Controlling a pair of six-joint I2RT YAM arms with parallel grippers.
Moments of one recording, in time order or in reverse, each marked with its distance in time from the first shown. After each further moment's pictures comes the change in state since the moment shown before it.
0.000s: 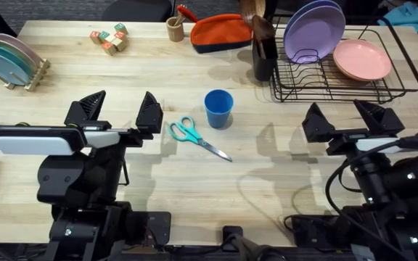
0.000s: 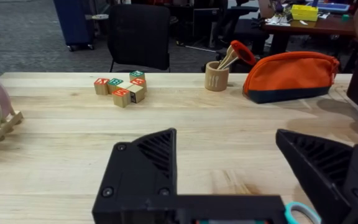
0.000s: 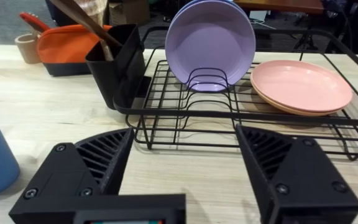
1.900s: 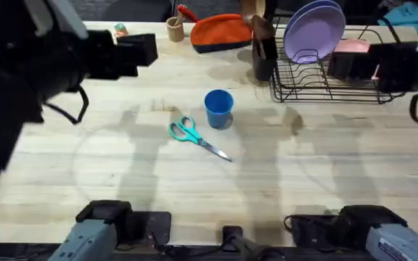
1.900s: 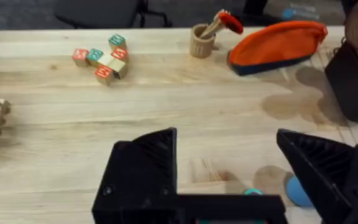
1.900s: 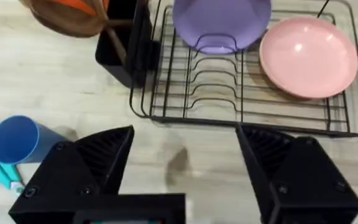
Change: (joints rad) left arm 0.000 0.850 0.940 -0.567 0.080 0.000; right arm 0.000 0.899 1.004 -0.663 -0.031 -0.012
